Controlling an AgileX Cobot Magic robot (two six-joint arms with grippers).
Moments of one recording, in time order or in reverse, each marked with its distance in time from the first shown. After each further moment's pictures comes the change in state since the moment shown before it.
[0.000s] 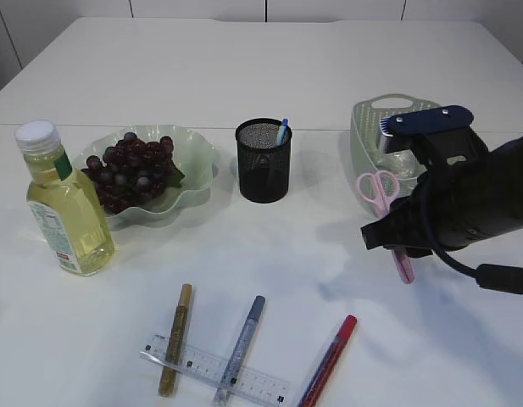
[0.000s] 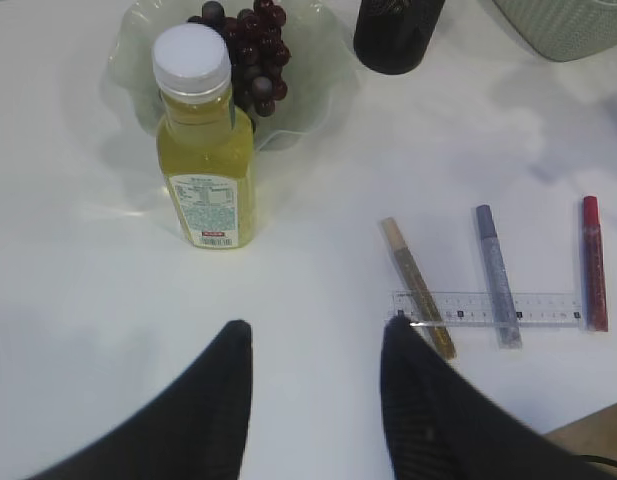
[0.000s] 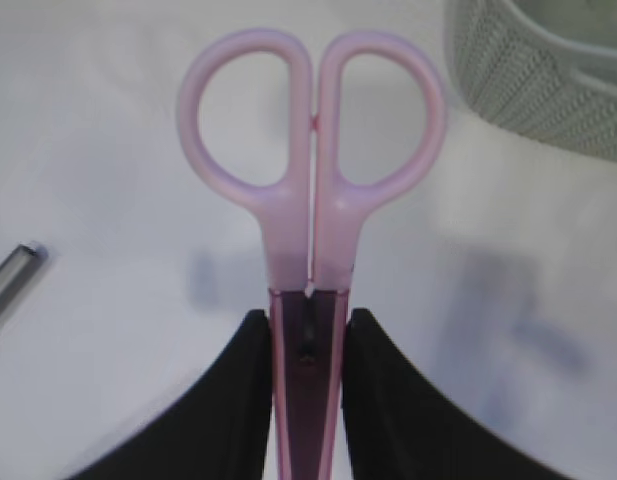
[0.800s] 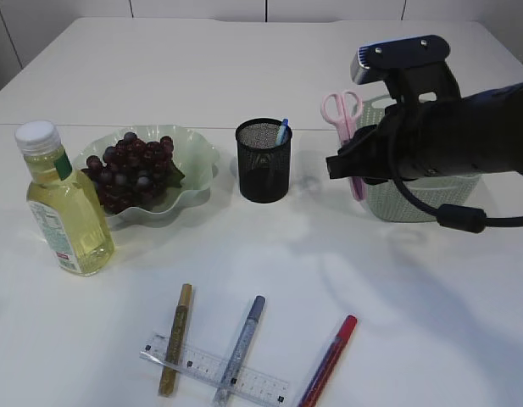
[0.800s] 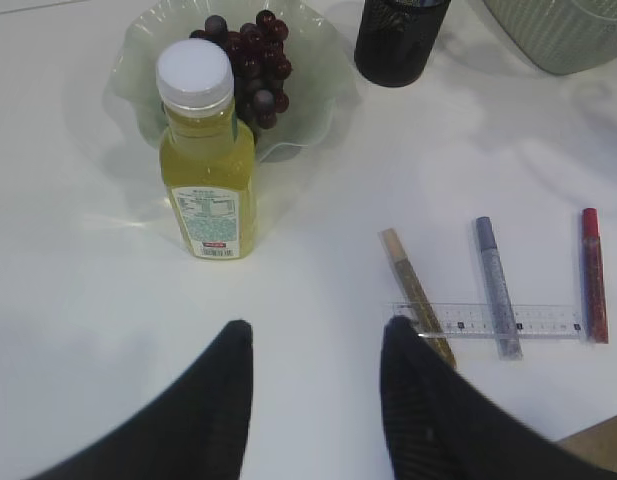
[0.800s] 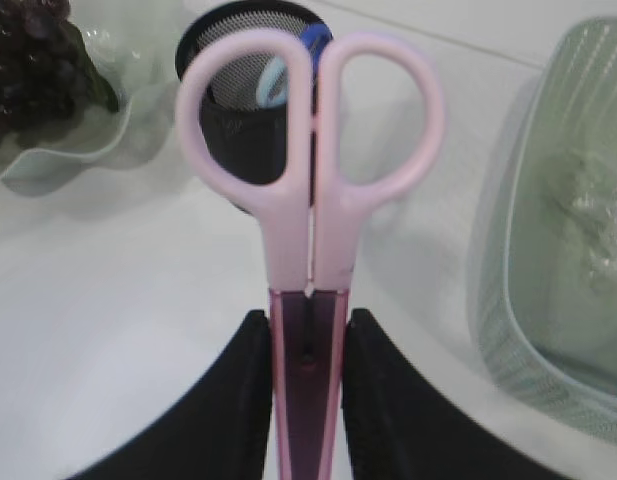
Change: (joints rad) left arm 0.000 0.000 0.000 -0.005 -0.020 0.000; right arm 0.000 0.054 -0.103 -0.068 -0.277 -0.002
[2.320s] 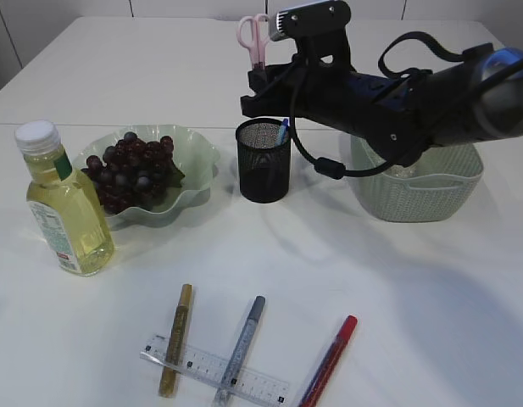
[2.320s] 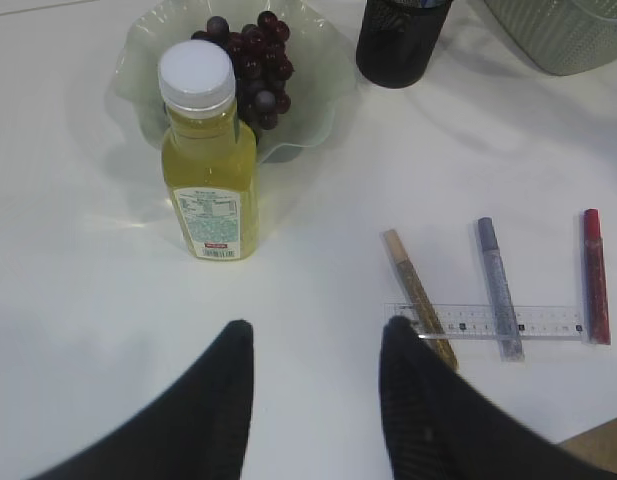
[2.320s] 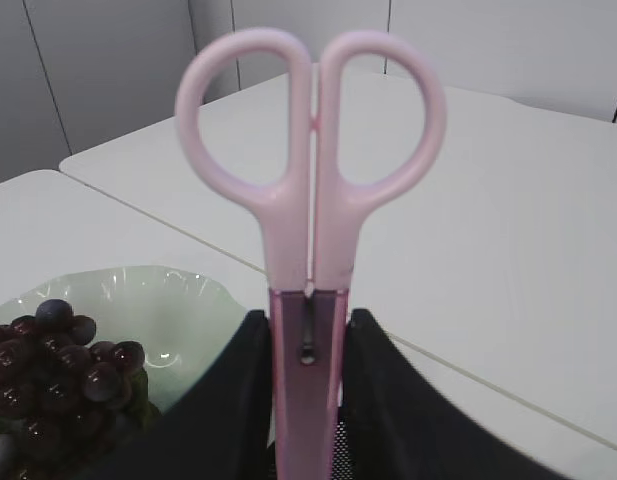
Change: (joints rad) left arm 0.000 0.000 0.000 -0.001 0.000 0.000; right arm 0.000 0.438 -0.379 -0.092 -0.544 -0.001
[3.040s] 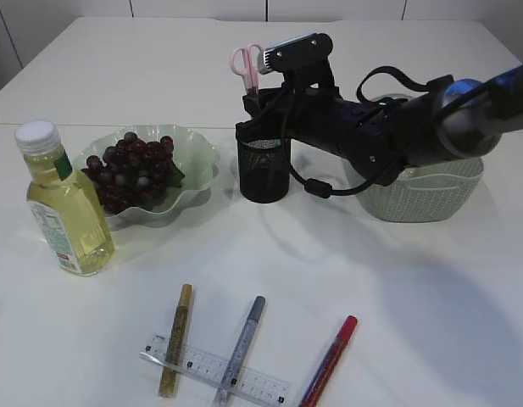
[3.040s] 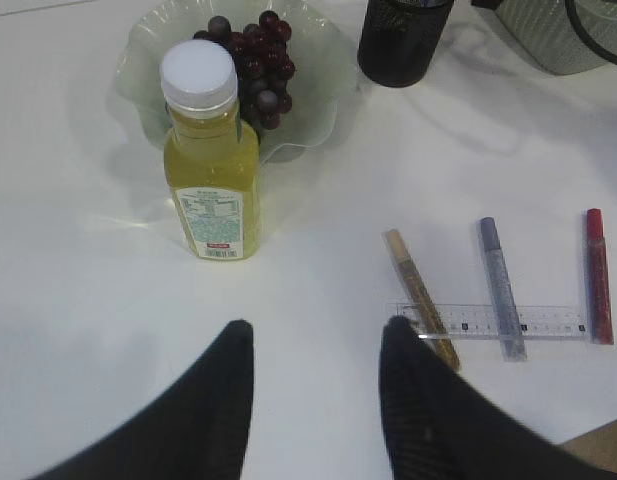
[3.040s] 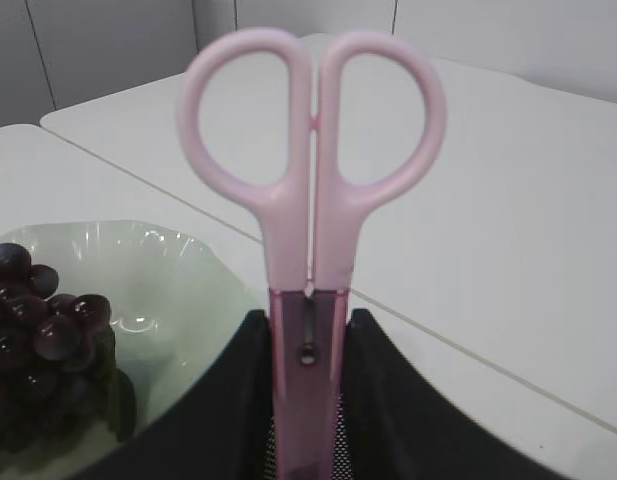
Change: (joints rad) left arm 0.000 0.000 0.000 0.004 -0.002 0.000; right arm 0.000 0.123 -0.052 0.019 -0.046 -0.072
